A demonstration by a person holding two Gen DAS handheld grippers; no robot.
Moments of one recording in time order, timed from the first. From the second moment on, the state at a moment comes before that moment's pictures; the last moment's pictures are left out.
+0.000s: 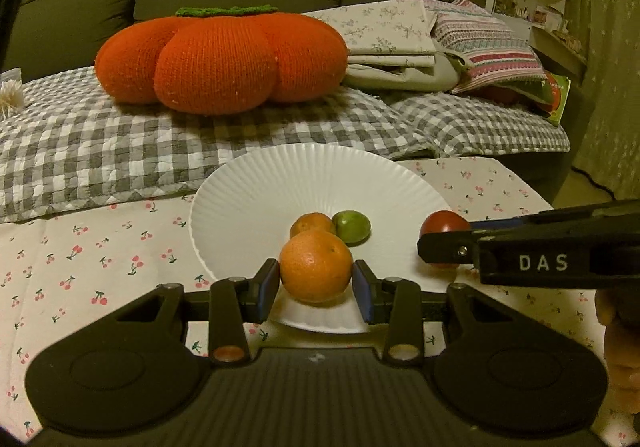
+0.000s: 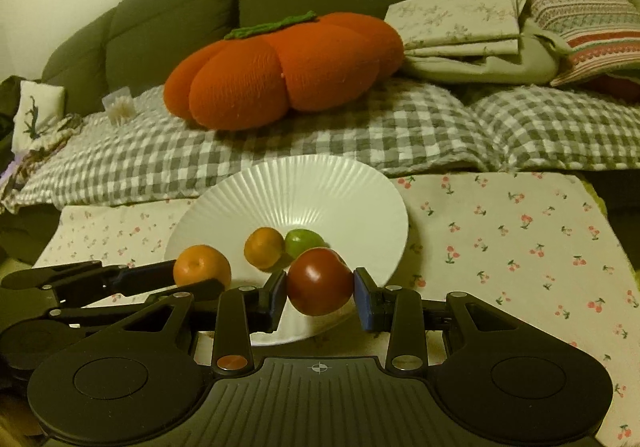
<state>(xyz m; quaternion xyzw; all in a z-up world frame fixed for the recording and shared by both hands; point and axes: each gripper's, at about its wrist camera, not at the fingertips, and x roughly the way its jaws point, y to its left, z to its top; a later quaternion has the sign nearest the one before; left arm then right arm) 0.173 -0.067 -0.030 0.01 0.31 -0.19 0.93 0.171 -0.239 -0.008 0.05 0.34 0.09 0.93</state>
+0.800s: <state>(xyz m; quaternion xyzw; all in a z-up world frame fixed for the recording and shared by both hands) 0.169 -0.051 -0.017 -0.03 0.30 -0.16 0.94 0.177 -0.244 -0.007 0.07 0.34 0.08 0.93</state>
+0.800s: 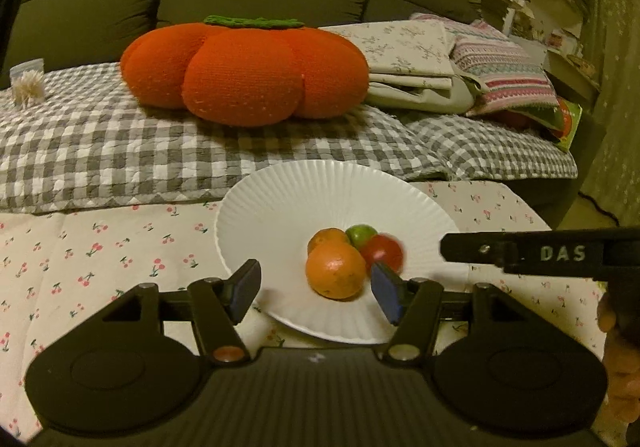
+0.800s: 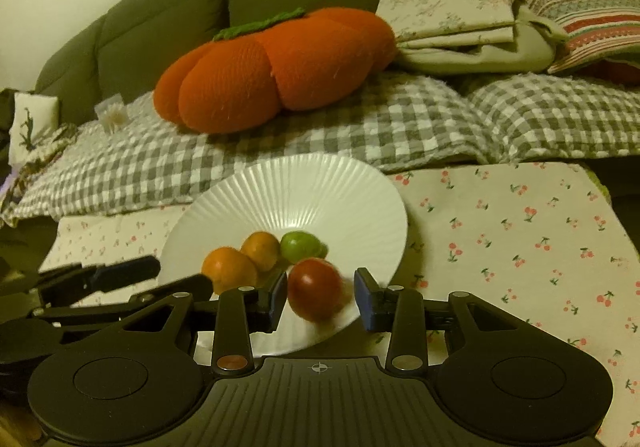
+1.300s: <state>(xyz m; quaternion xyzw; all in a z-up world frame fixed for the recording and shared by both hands) 0.150 -0.025 -0.002 -0.05 0.32 -0.12 0.94 0.158 -0.244 0.000 0.11 0.36 0.08 0.92</state>
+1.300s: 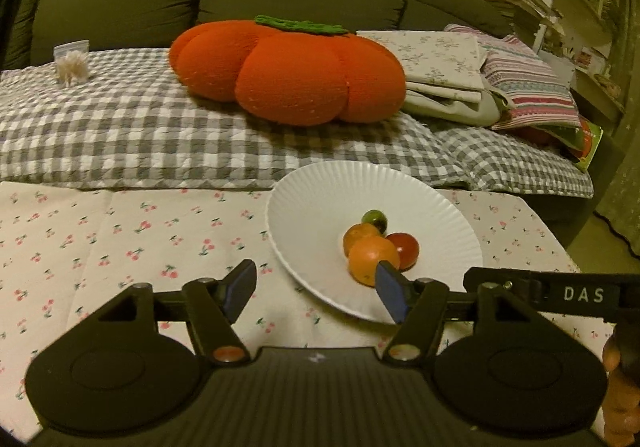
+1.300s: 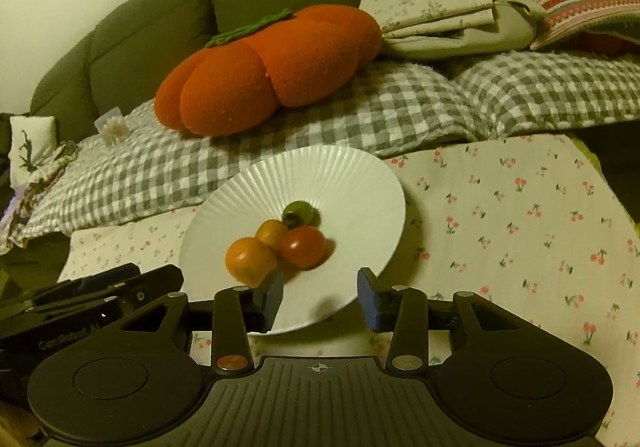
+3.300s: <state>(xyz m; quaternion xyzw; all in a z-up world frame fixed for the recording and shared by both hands) 0.055 0.003 -0.048 -0.08 0.40 -0.15 0.90 0.058 -0.218 -0.018 0.14 0.44 0.09 0.88</state>
